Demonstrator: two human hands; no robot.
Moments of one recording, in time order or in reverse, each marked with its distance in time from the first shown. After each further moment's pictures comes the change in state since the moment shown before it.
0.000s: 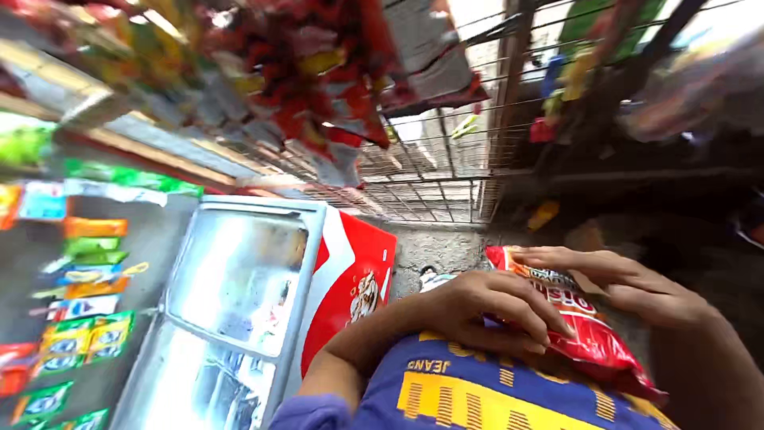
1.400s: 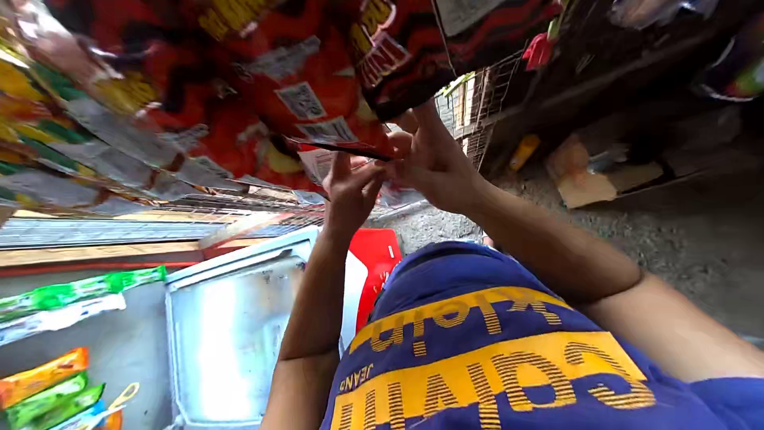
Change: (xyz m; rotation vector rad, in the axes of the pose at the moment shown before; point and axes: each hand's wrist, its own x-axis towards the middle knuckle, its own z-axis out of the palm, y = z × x) left_hand -0.070 -0.011 -0.227 1.011 0.207 -0.181; right_hand 0.261 0.028 0.079 -0.058 0.704 -0.243
